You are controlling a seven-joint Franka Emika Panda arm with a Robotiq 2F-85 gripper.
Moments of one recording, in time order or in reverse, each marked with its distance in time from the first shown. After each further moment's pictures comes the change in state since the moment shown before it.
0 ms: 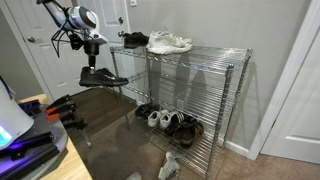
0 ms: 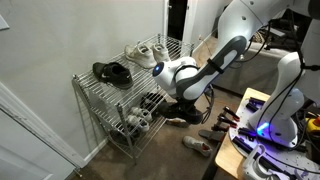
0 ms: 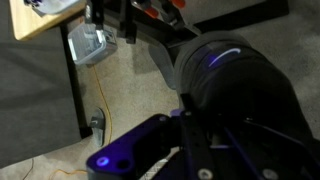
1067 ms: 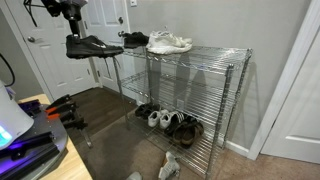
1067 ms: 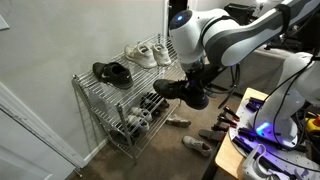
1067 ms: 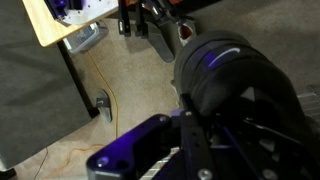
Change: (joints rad) arm -0.270 -0.451 0.343 -0.098 -0.032 -0.151 0.156
